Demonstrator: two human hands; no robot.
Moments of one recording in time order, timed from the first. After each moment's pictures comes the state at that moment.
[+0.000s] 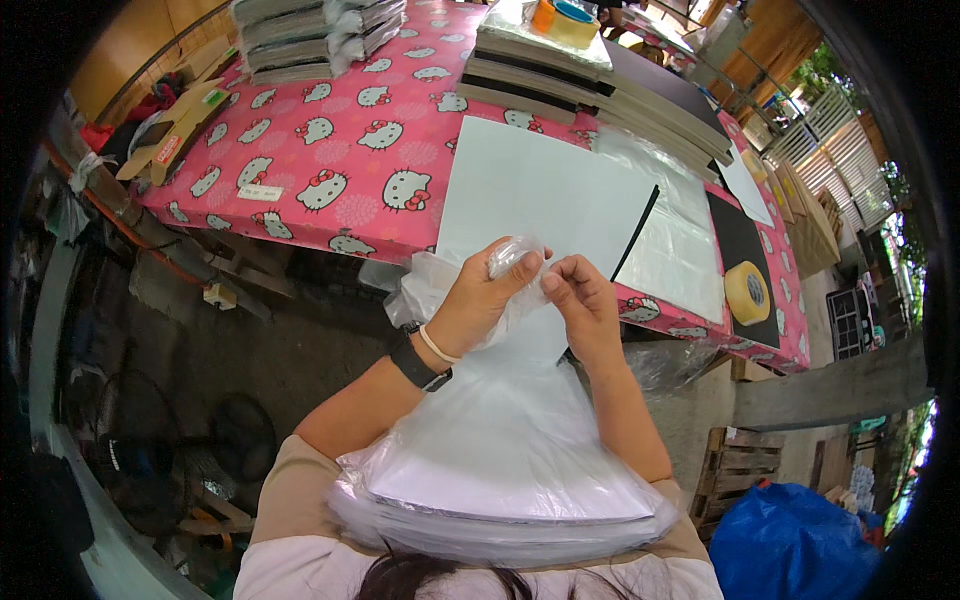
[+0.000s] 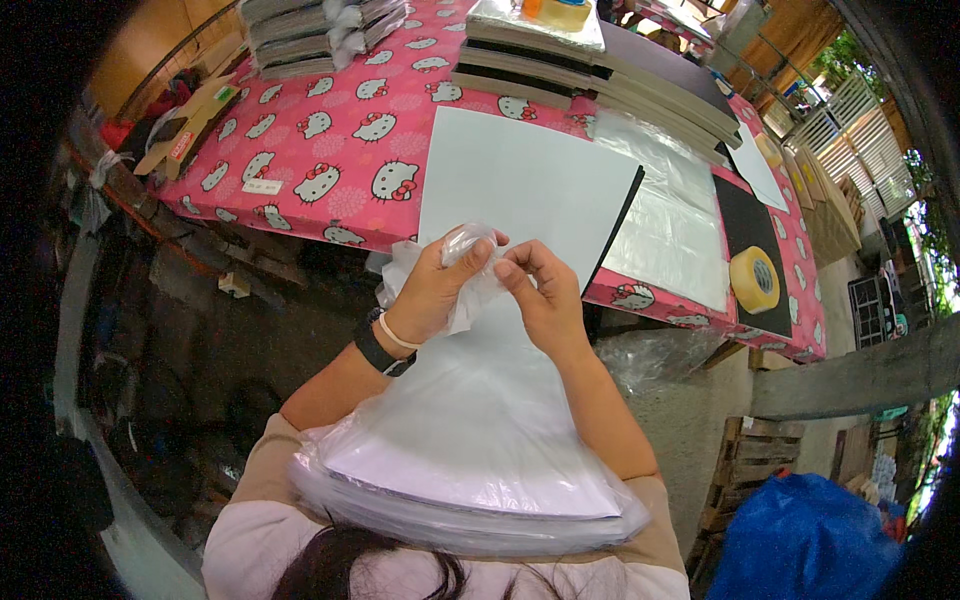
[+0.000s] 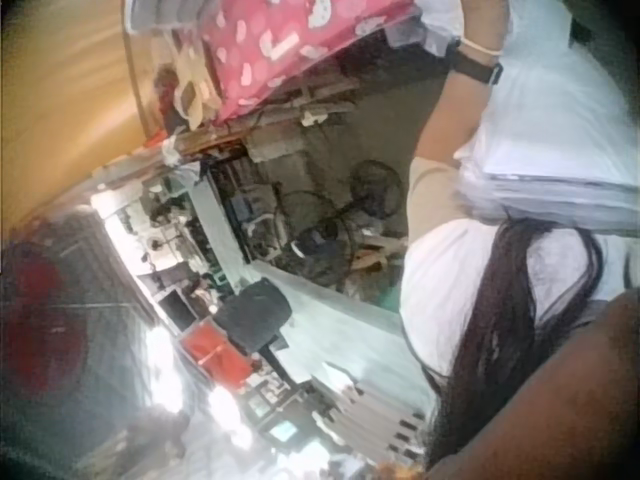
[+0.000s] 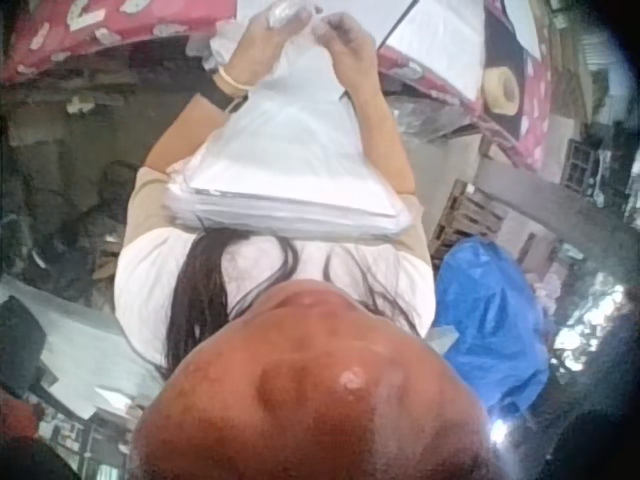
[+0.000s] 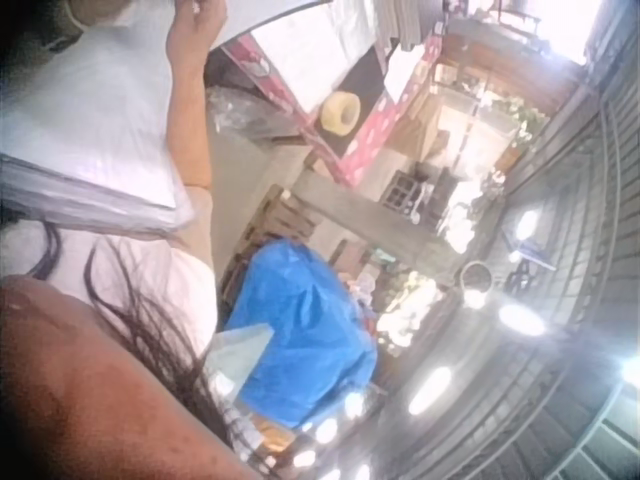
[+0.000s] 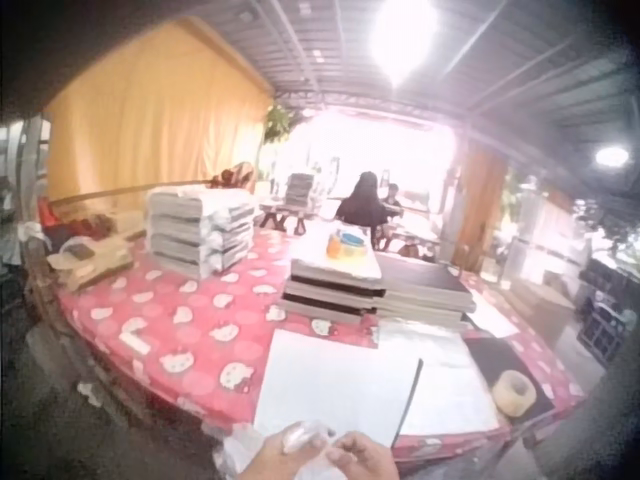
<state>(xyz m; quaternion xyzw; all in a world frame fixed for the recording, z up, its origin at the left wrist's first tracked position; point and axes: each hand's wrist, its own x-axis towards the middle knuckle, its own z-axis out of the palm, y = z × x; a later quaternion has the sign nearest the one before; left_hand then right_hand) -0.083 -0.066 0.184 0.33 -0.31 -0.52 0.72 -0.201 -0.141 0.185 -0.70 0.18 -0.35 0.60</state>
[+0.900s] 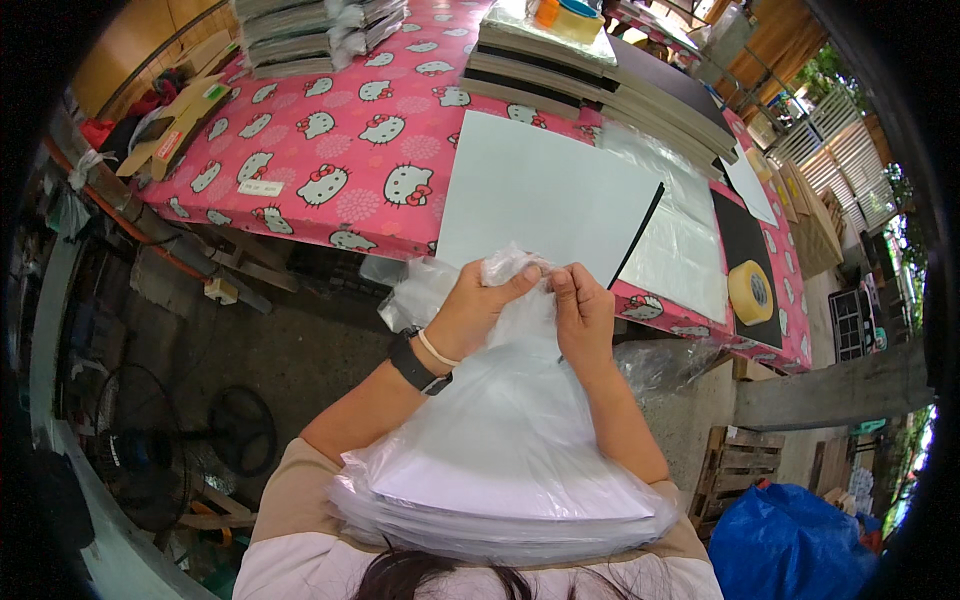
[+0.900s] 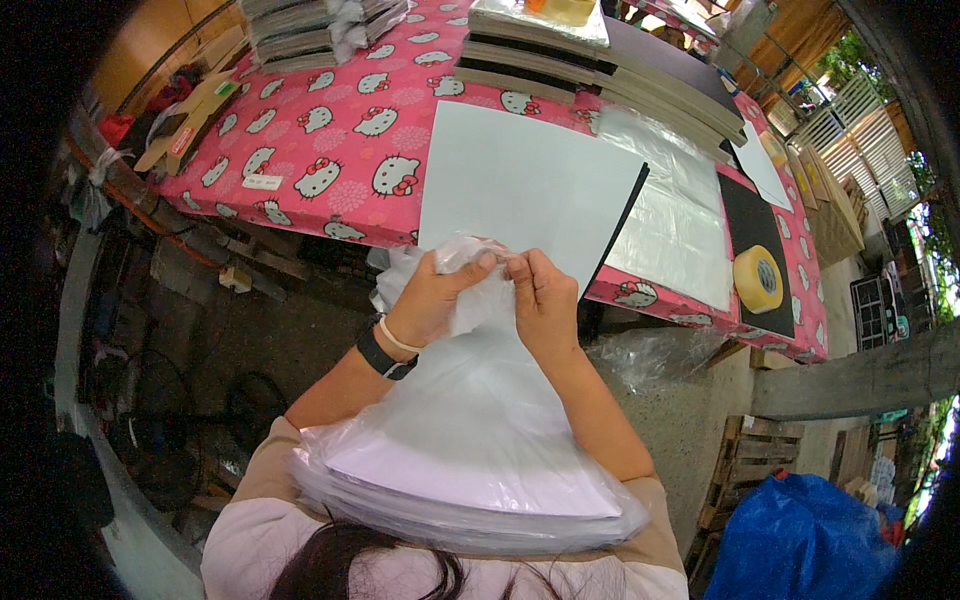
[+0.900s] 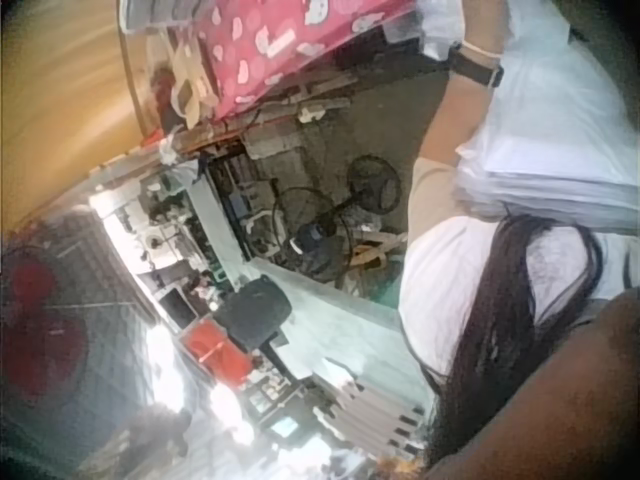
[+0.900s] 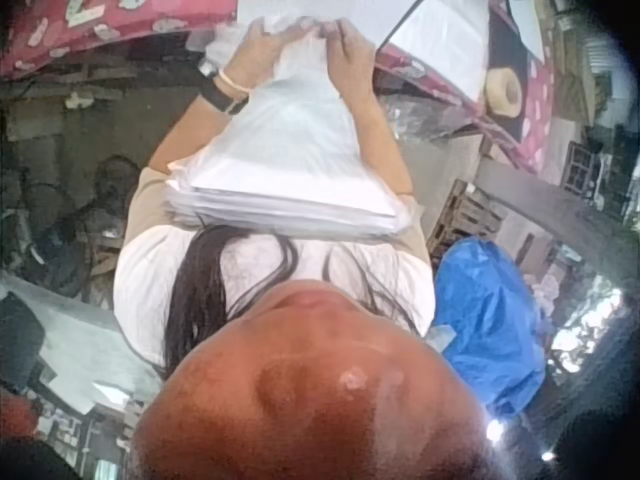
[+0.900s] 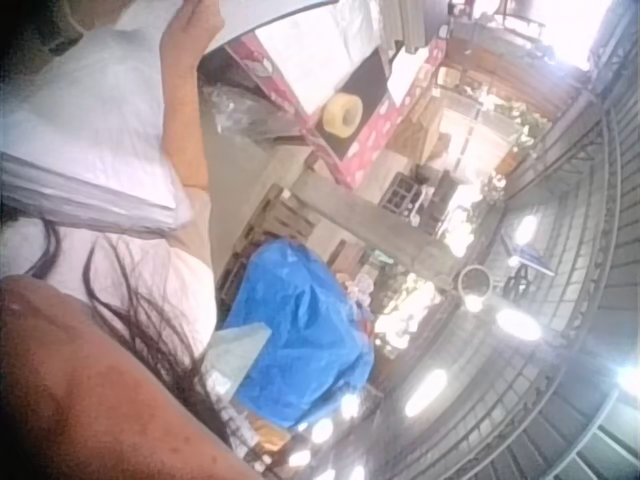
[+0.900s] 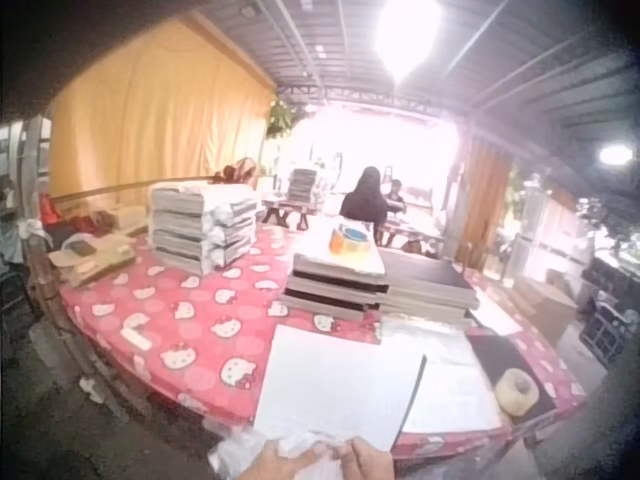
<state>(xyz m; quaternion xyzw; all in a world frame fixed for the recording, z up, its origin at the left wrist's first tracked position) -0.085 -0.064 0.169 0.37 -0.27 -0.53 0.72 -0.202 -0.134 0.181 -0.80 0.28 -0.37 0.39</state>
